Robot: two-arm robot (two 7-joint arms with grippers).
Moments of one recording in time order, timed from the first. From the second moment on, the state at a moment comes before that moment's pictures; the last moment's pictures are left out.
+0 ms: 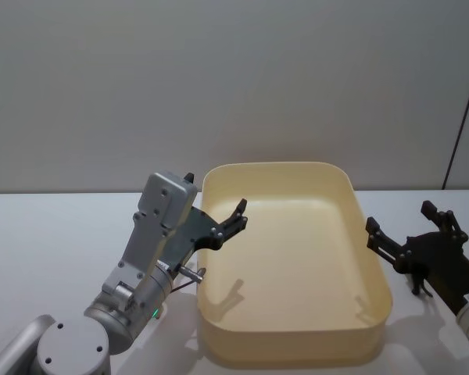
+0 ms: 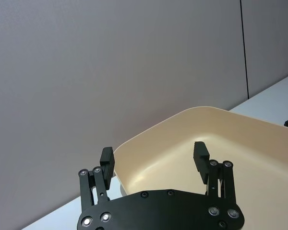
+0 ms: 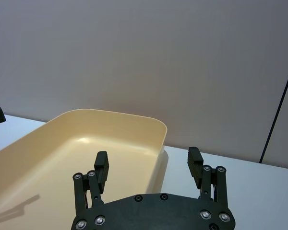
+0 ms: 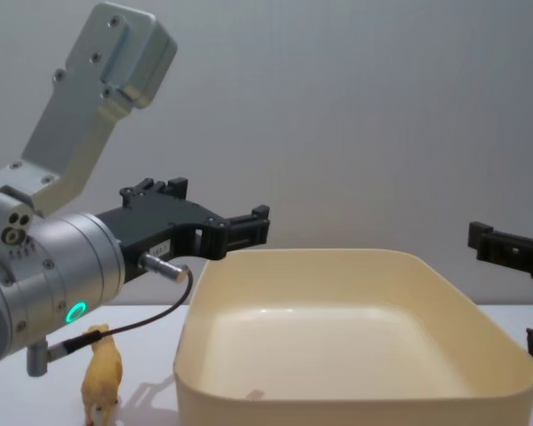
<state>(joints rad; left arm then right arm) -0.24 0.38 0.45 -1.63 -0.20 0.01 -0.01 -0.01 0.34 -0.23 -1.77 0.29 0.03 0.07</state>
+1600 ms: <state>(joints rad) -0.24 0.38 0.45 -1.63 -0.20 0.01 -0.01 -0.01 0.34 -0.23 -1.77 0.29 0.03 0.07</state>
